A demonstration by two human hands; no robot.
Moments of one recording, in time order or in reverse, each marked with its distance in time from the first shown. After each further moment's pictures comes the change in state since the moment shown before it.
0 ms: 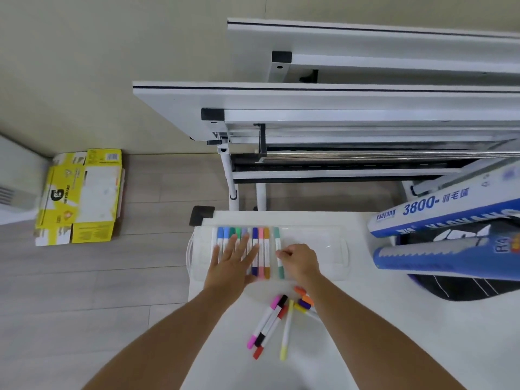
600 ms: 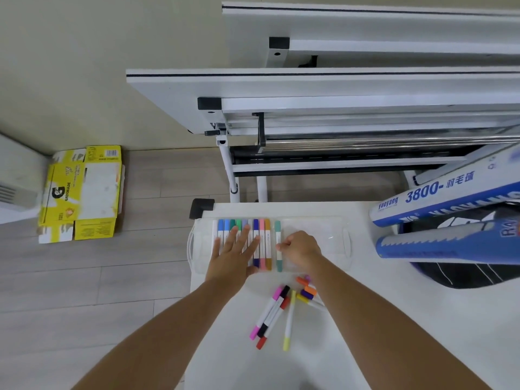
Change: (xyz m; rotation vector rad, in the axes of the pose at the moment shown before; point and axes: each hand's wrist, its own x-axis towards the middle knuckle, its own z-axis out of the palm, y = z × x) left_hand -0.001 0.001 -0.002 0.051 -0.009 -0.007; right_hand 0.009 -0.011 -0.005 -0.146 -0.048 0.026
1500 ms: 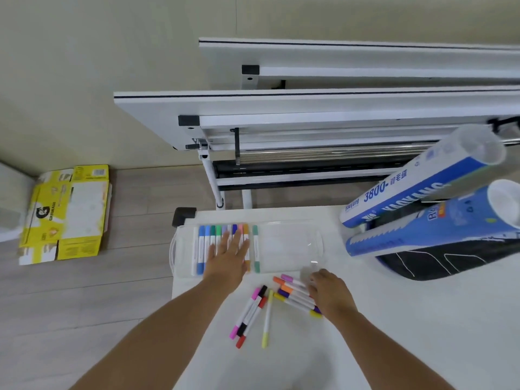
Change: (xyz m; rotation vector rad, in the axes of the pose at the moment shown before) left_hand 0.004 0.042 -0.017 0.006 -0.078 -0.045; right_hand -0.073 0.151 -0.012 -0.406 0.231 -0.248
